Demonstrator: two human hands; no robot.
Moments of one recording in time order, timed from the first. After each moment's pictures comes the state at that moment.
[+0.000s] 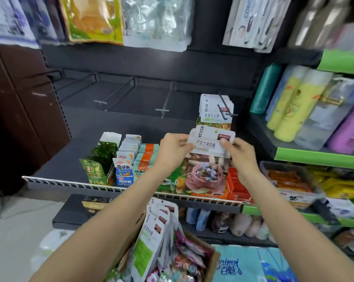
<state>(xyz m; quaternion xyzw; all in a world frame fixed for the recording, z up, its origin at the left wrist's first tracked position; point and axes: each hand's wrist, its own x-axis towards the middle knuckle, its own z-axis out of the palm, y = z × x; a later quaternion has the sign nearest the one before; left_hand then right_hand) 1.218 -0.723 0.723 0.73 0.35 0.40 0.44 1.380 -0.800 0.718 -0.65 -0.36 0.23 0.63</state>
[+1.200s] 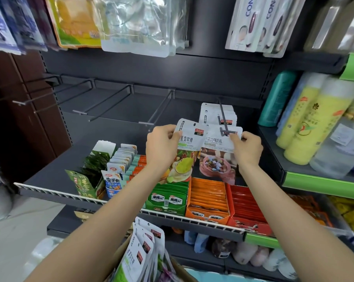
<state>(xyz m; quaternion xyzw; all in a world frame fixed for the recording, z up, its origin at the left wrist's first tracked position) 1.271 -0.680 0.747 0.70 0.47 0.47 0.27 1.470 -0.711 0.726 -0.74 -0.34 0.06 0.58</state>
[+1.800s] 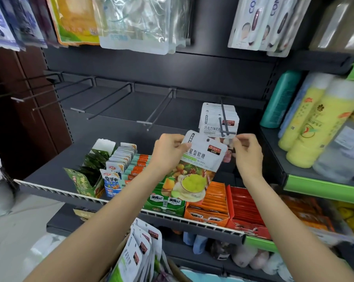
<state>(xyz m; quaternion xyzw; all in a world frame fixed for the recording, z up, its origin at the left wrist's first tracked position) 1.278 -0.681 0.737 0.72 0.43 0.39 0.38 1.470 -0.727 0.715 -0.68 -0.41 0.09 0.60</state>
